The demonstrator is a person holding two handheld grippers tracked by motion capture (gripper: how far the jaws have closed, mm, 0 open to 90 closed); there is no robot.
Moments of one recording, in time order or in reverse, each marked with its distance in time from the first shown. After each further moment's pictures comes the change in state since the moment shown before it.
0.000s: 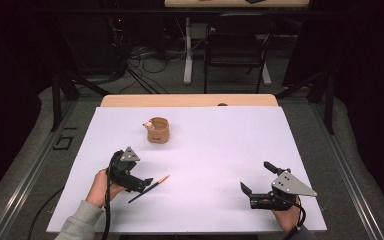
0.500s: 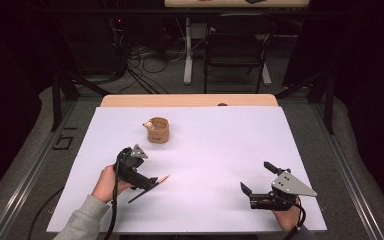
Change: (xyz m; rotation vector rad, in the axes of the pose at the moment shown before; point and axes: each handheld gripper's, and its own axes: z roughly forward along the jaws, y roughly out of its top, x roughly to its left) left arm -0.005 0.017 0.010 0.093 -0.007 0.024; right arm 0.000 0.000 0.000 0.003 -0.002 -0.004
